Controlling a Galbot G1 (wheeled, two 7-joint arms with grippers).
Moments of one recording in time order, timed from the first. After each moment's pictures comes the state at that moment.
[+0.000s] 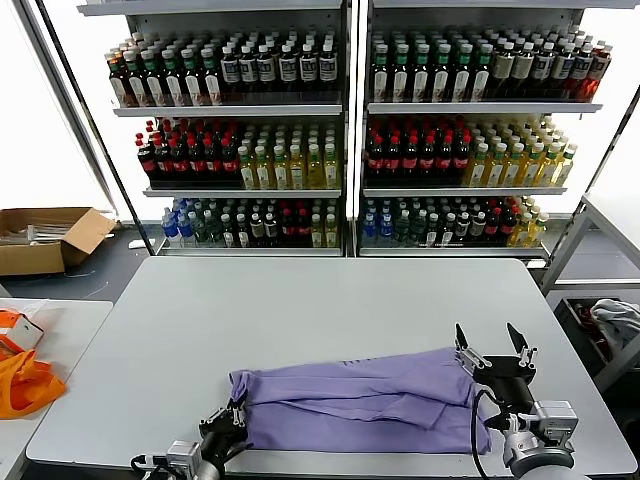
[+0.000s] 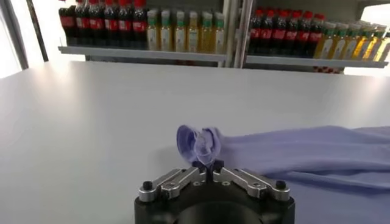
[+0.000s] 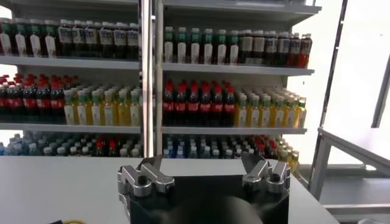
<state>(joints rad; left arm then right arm) 1.60 -1.34 -0.43 -2.06 -0.25 0.35 -0.09 -1.57 1.17 0.59 2.35 0.37 -0.41 0.29</state>
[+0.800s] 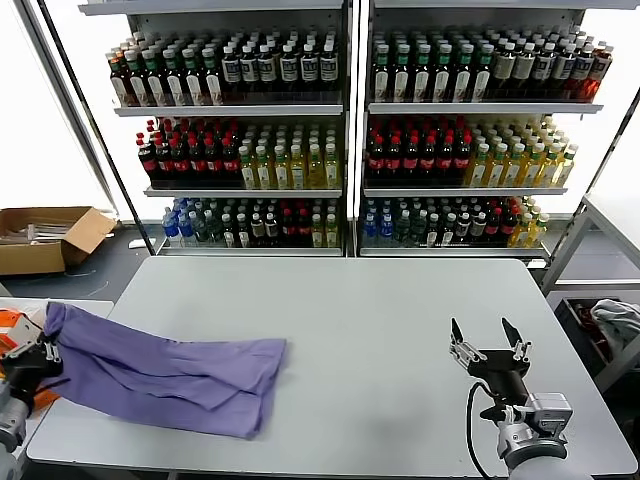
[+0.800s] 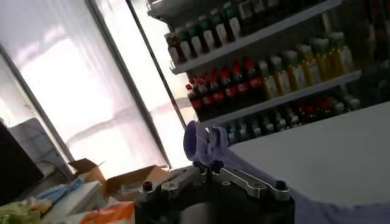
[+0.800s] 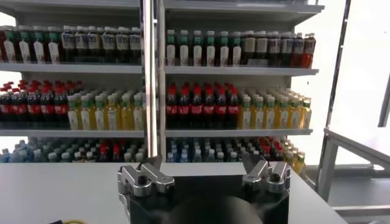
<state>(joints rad) 1.60 -0.94 -1.02 -2.02 -0.38 0.38 -0.02 -1.53 1.20 0.57 2.33 0.37 -0.41 0.29</state>
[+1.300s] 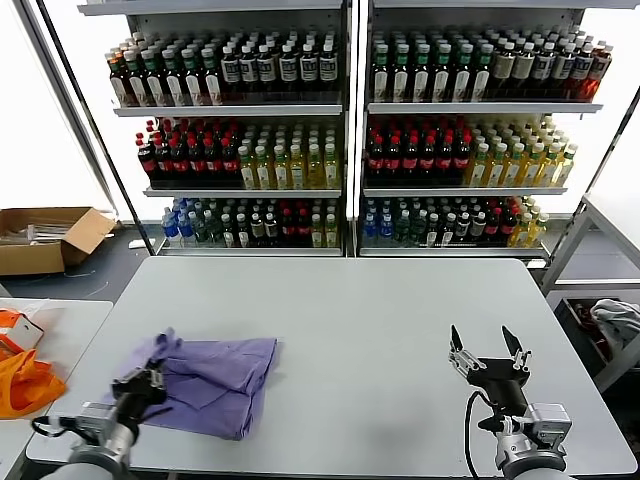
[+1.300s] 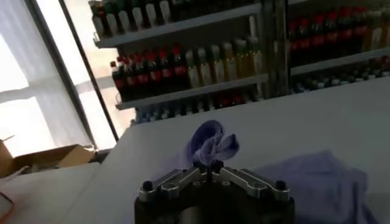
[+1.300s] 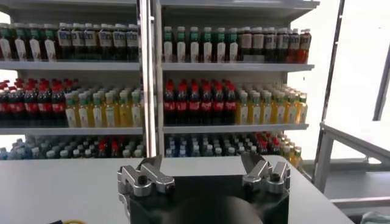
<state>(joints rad) 1.58 -1.14 -0.64 -2.17 -0.30 0.48 -0.07 -1.58 1.24 0.56 2.35 0.33 -0.40 0.29</state>
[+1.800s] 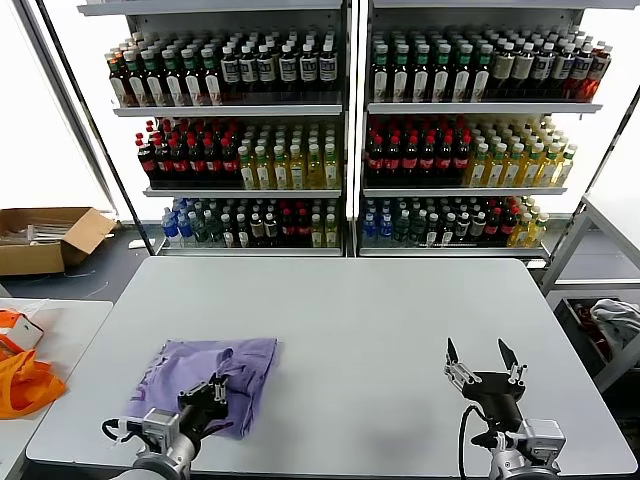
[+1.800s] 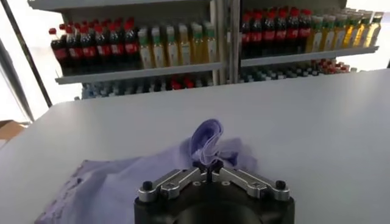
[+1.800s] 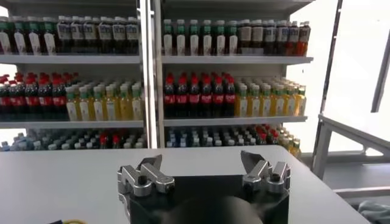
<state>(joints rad) 1.53 -1.19 -0.44 -2.19 -0.32 0.55 -0.12 -1.64 1.28 0.55 2.36 0.28 -0.37 0.28</state>
